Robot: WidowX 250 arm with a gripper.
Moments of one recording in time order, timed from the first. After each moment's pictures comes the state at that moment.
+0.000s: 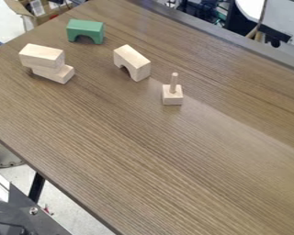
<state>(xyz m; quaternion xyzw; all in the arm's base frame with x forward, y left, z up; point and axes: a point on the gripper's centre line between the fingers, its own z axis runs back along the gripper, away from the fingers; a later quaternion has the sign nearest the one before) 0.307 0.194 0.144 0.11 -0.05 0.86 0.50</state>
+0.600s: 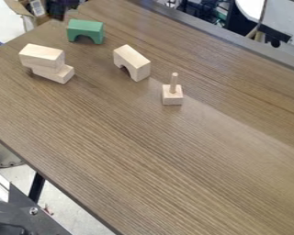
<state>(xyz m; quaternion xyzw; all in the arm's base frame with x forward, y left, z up) 0.322 0.207 0.105 0.14 -0.05 0.82 0.55</state>
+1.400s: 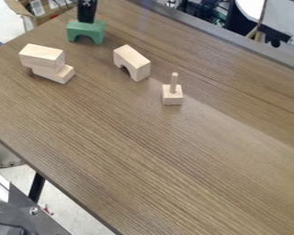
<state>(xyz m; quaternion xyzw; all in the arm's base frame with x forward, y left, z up) 0.368 0.215 0.080 0.10 -0.02 0.91 0.41</state>
